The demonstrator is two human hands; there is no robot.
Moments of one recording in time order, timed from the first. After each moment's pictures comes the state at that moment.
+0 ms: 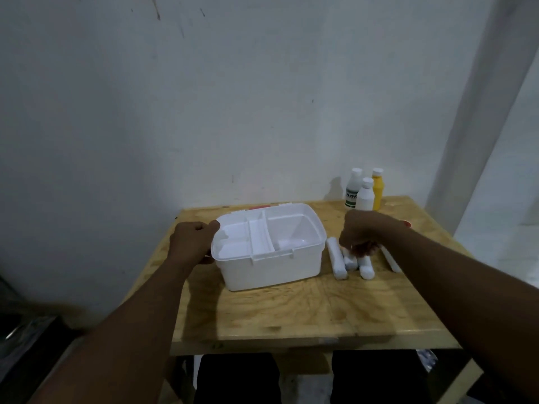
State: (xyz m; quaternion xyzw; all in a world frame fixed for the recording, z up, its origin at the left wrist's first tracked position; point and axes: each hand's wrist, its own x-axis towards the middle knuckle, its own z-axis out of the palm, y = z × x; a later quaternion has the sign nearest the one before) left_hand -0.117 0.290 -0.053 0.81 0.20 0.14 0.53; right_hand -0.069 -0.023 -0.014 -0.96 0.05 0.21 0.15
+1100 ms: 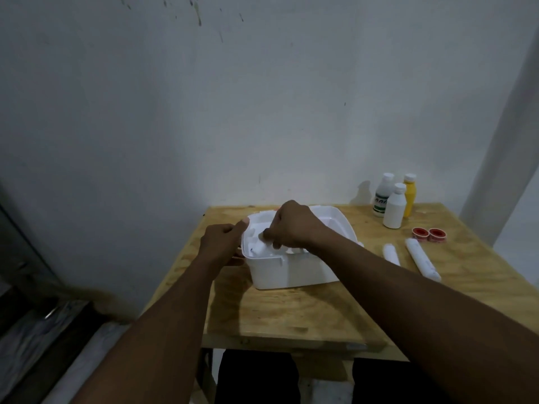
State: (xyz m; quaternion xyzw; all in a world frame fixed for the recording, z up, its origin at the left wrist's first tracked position) left_hand -0.120 0.301 -0.067 0.78 0.16 0.09 0.60; right_hand -0.103 0.128 -0.004 -0.93 -0.15 0.05 0.34
